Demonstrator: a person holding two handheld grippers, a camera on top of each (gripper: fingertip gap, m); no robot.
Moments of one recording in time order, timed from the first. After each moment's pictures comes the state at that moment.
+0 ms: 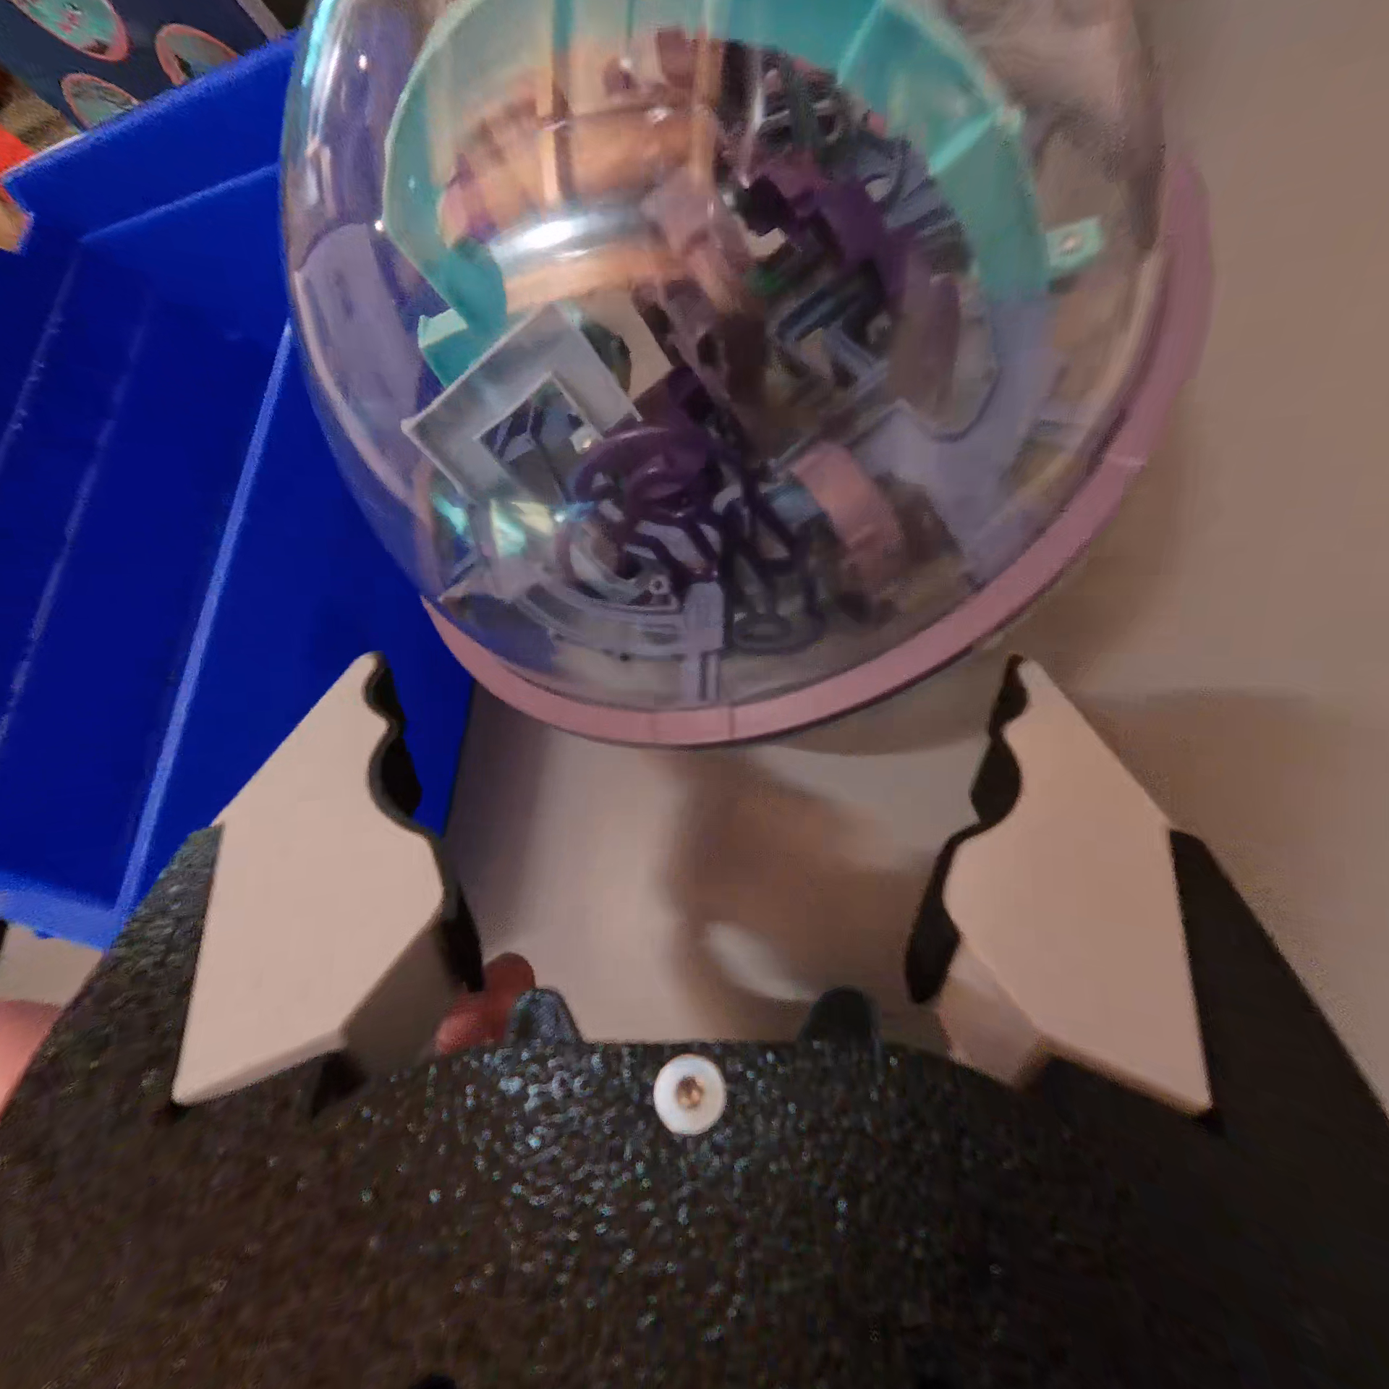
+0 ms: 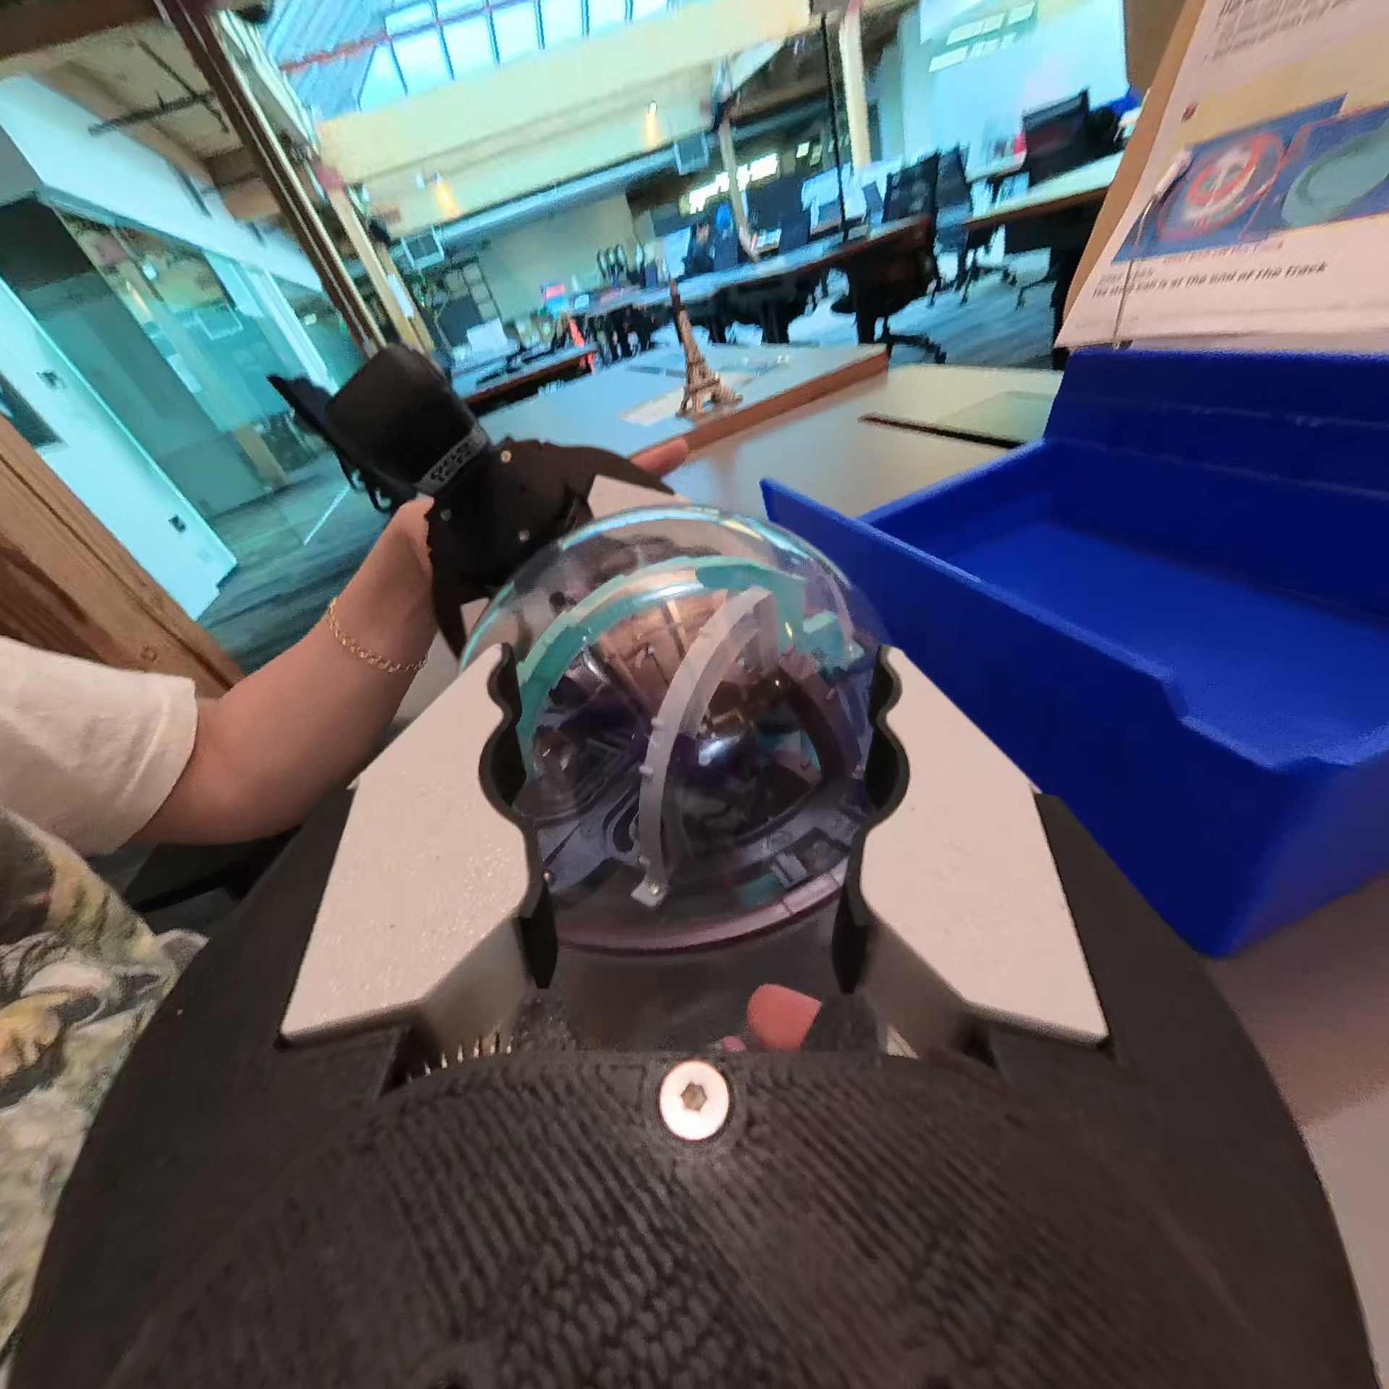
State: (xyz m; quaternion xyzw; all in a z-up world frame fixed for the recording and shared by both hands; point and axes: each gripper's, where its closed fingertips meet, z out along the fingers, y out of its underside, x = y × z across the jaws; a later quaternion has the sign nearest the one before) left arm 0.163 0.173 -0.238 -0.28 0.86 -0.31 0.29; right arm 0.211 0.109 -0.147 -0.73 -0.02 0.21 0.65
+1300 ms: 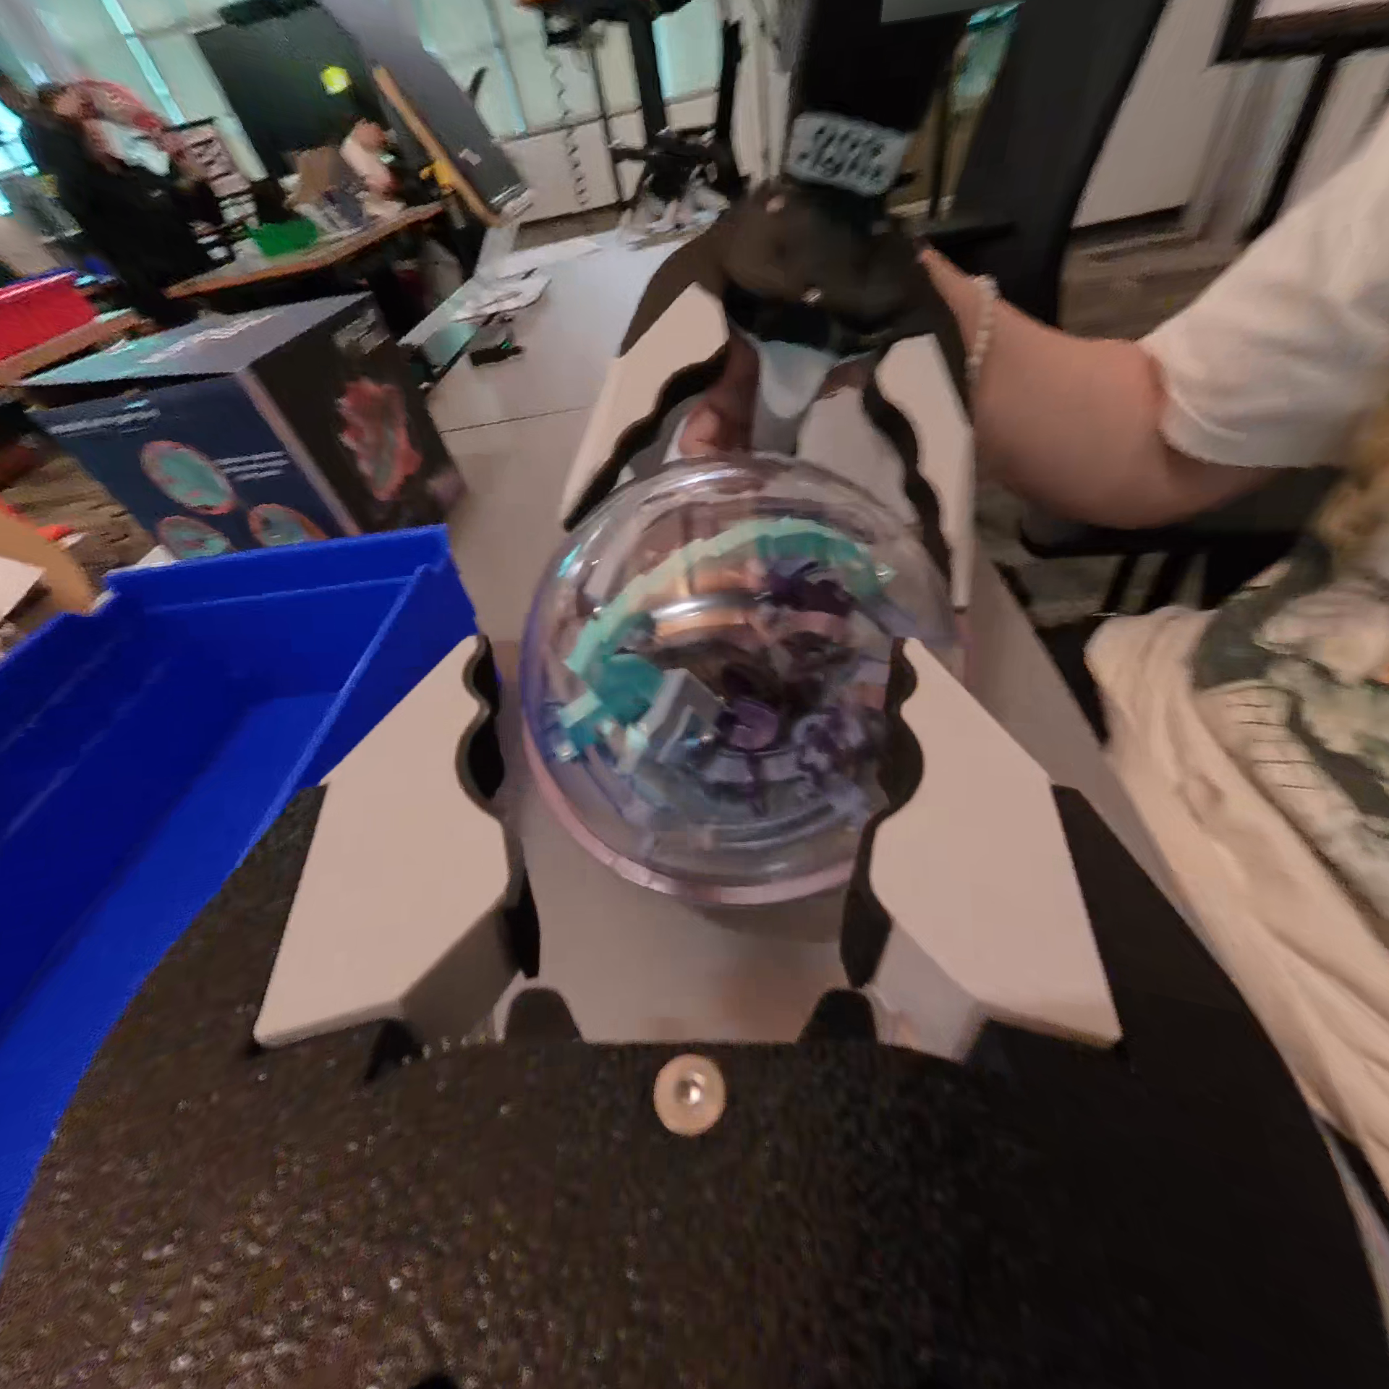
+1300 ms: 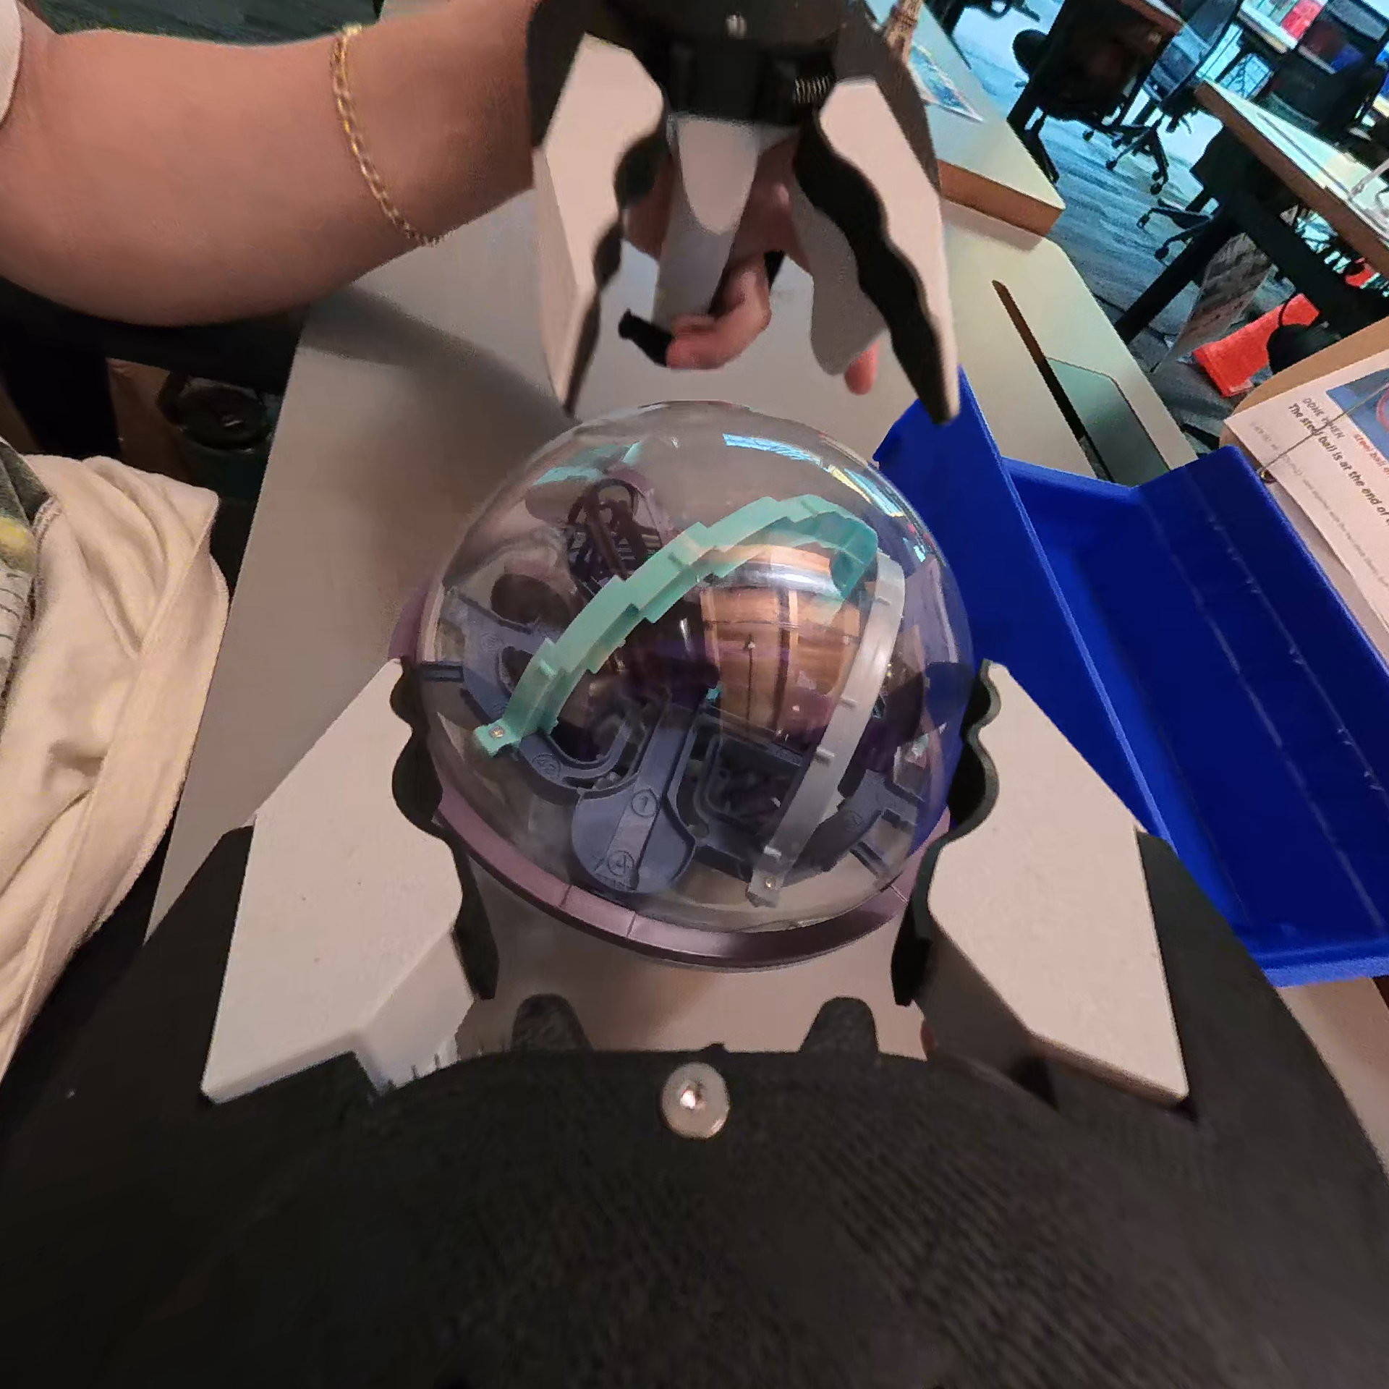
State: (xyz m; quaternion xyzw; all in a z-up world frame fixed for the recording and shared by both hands) left arm 0.144 0.120 -0.145 -0.21 0.76 -0.56 0.27; right arm 0.155 0.082 -0.174 -0.80 -0.30 0.00 0.52
